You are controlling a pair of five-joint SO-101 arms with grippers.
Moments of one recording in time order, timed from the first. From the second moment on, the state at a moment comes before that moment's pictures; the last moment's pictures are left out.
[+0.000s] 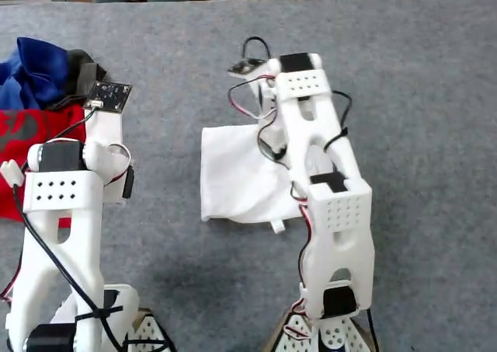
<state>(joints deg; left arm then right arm) -8.3 -33.1 31.3 86.5 -12.4 -9.3 40.9 -33.1 99.8 29.2</state>
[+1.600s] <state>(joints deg) 13.3 -17.5 29.8 53.6 3.4 -3.9 1.9 14.9 88.0 25.9</state>
